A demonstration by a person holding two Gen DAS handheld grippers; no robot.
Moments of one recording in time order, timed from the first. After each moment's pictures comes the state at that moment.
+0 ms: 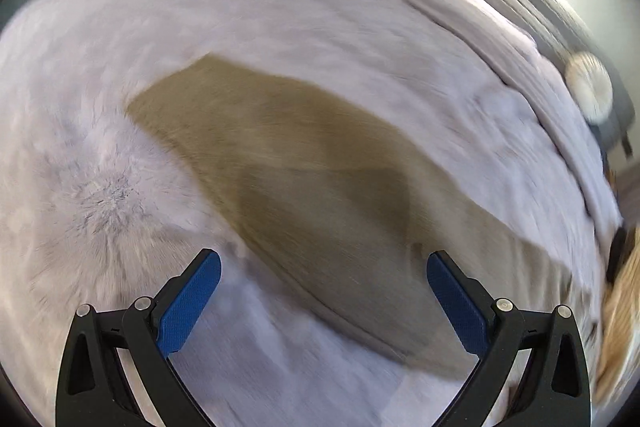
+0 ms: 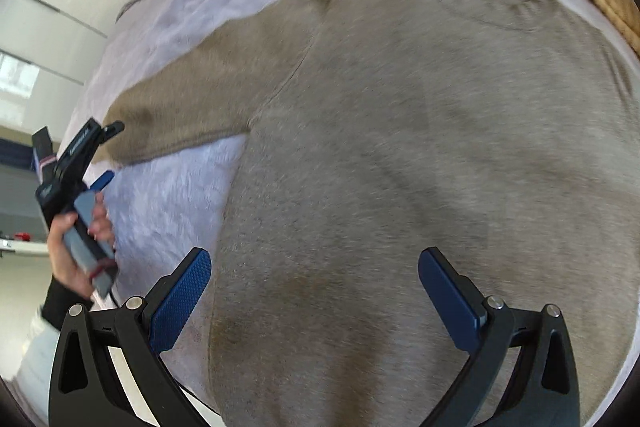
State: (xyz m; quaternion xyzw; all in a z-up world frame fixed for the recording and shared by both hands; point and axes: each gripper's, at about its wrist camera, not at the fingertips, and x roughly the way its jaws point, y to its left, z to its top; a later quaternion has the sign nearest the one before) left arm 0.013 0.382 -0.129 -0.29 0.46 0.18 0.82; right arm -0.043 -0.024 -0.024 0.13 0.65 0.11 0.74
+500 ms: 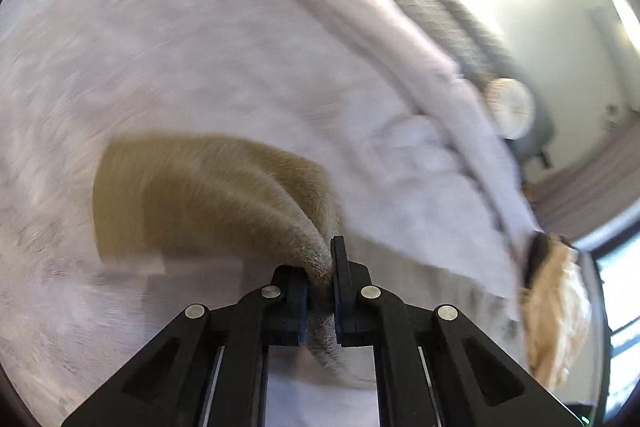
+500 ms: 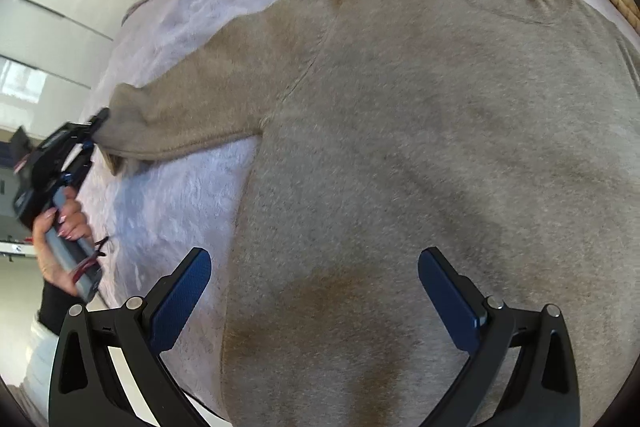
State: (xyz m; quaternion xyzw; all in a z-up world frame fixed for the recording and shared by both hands) left arm 0.030 0.376 -0.088 -0.35 0.38 0.01 0.85; right arm -0.036 -0.027 -0.031 0.16 0.65 0.13 0.73
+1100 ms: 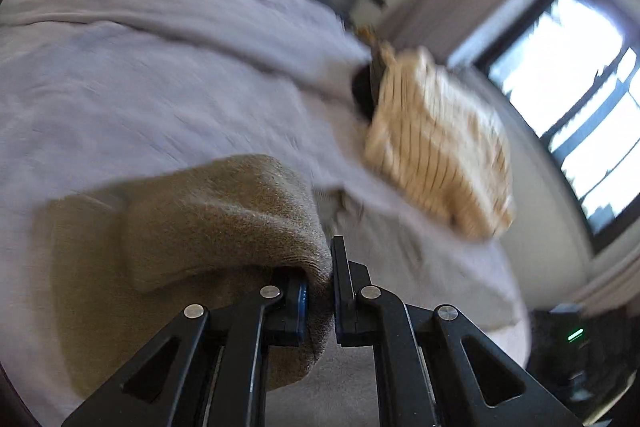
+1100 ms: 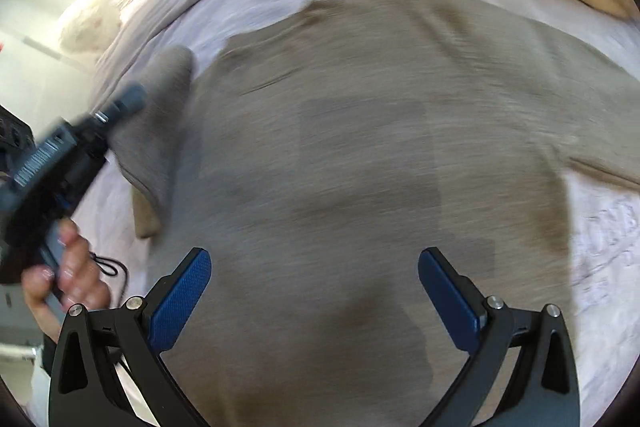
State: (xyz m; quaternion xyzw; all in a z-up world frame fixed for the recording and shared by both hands) left arm 0.085 0.025 -0.046 -0.16 0.45 -0.31 0.82; right arm -0.059 -0.222 -0.029 0.27 0.59 -0.02 0.76
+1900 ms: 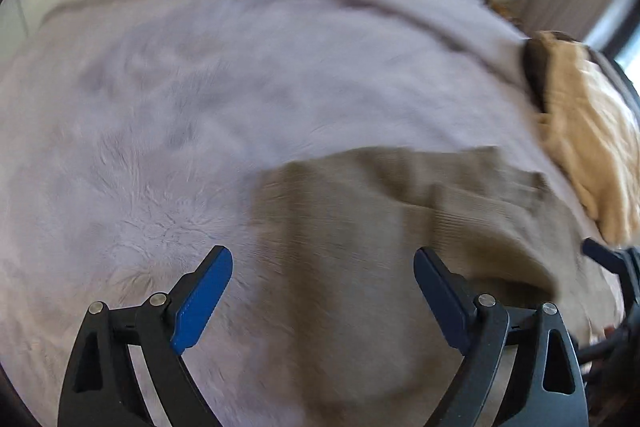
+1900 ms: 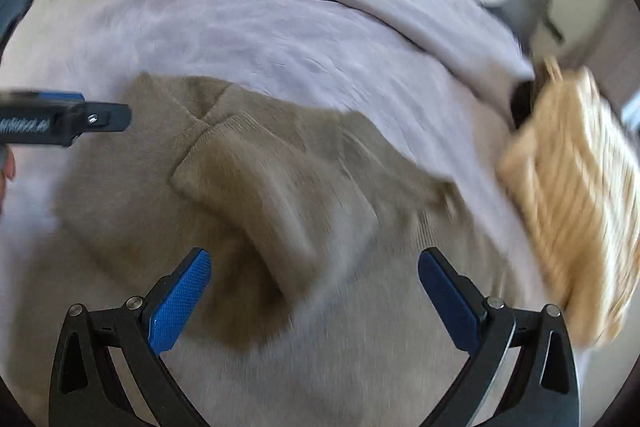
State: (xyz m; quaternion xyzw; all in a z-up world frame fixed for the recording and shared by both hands) left arm 0.124 0.154 -0.115 -0.09 0.54 -0.08 0.83; right arm 0.066 -0.066 -0.037 -0.19 0.52 0.07 0.83
